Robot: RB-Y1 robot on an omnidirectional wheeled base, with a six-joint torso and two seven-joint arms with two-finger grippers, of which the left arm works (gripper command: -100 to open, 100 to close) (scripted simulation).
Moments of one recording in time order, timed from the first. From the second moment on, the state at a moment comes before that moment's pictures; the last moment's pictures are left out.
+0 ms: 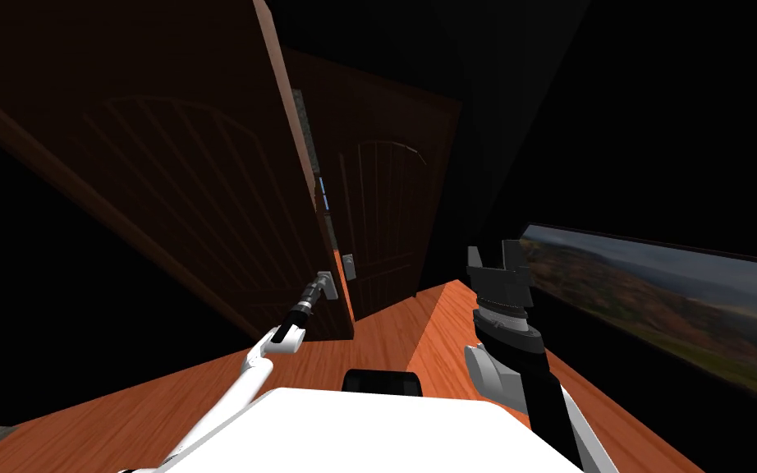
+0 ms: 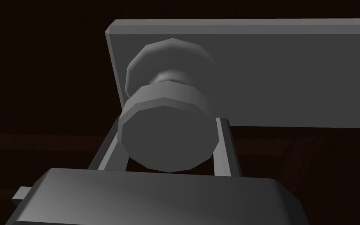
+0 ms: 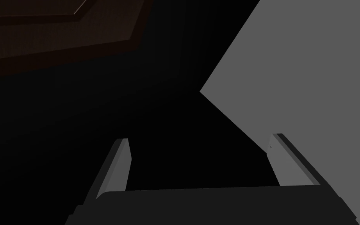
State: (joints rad) arm 0.01 0.39 0.03 -1.16 0.12 -0.40 0.27
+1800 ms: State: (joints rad) arm 0.17 0.59 -0.17 -1.28 0.11 -0.54 0.44
